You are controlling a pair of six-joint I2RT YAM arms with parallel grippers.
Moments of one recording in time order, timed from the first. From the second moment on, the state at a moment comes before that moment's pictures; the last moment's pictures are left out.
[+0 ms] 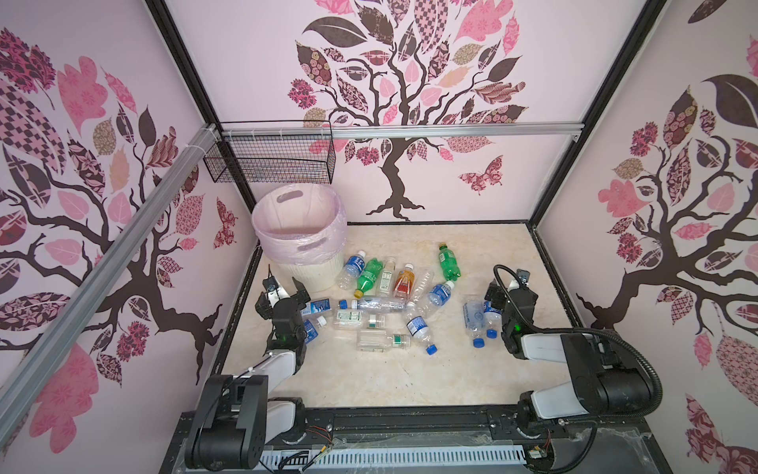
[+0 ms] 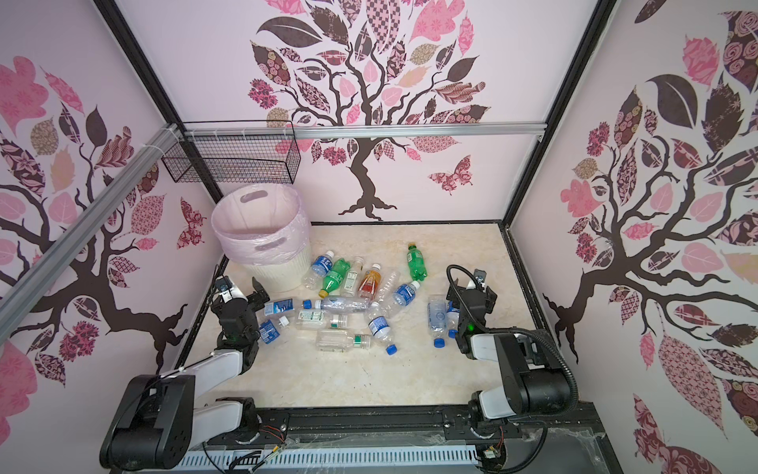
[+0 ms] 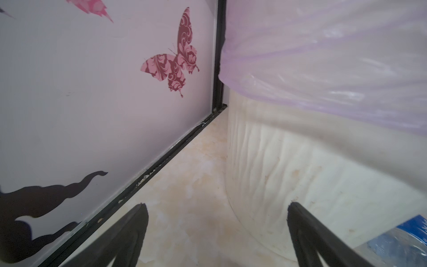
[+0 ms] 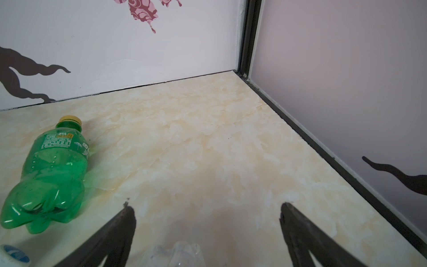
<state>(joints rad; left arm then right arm) -0.03 1.17 0.27 0.75 -0.55 -0.18 0.09 1.44 0.32 0.84 0.42 0.15</state>
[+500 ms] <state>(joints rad) -0.03 0.88 0.48 -0.02 -0.76 -0.47 0.10 1.33 0.55 0.39 0.60 0.38</state>
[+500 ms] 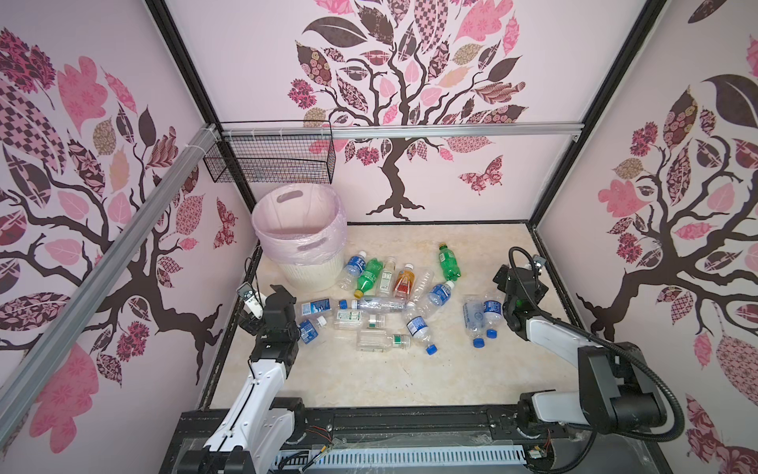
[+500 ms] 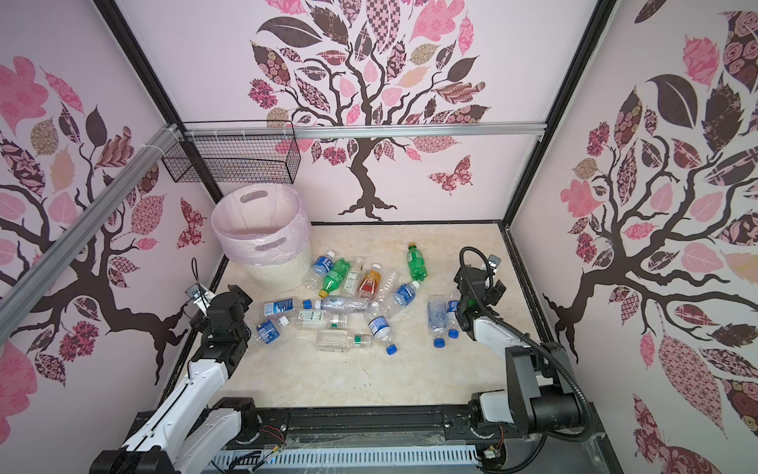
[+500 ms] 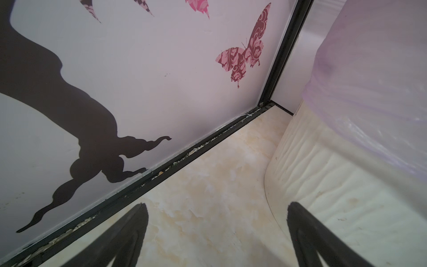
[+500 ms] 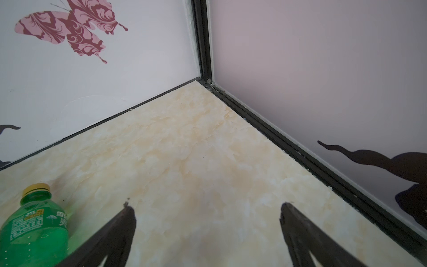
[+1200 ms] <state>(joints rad) -0.03 1.09 1.11 -0.95 -0.63 -0.74 0.27 1.24 0.79 -0.05 0.40 0.39</state>
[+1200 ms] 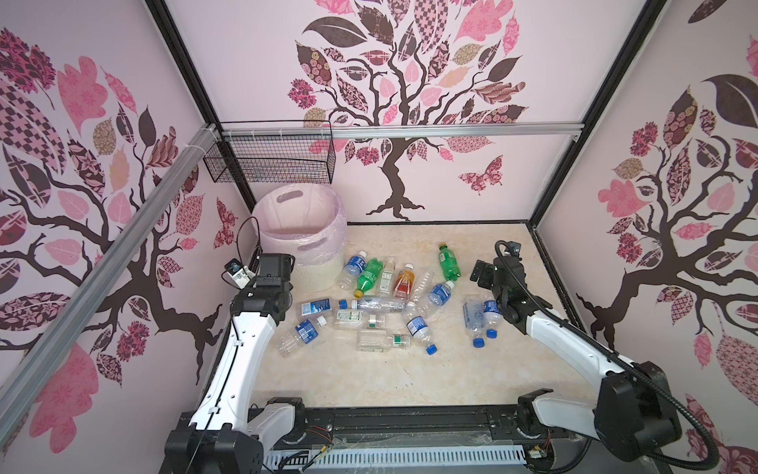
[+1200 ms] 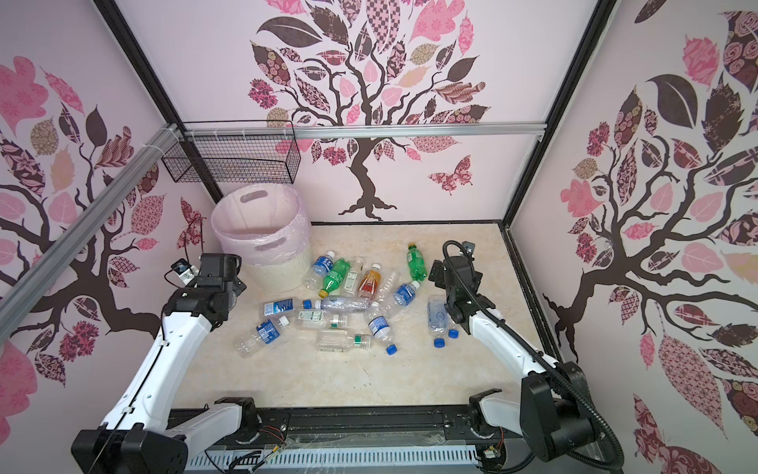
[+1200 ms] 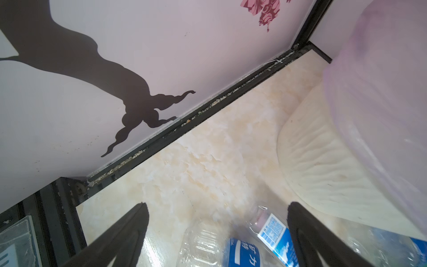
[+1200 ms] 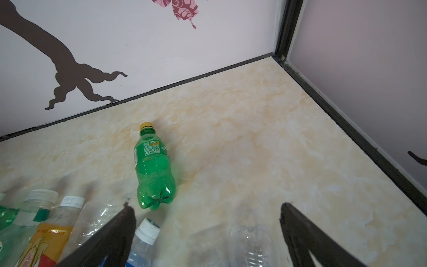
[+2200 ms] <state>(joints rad) -0.28 0.96 1.13 -0.80 0.16 -0.55 0.54 1.46 1.27 -0.37 0.25 0.33</state>
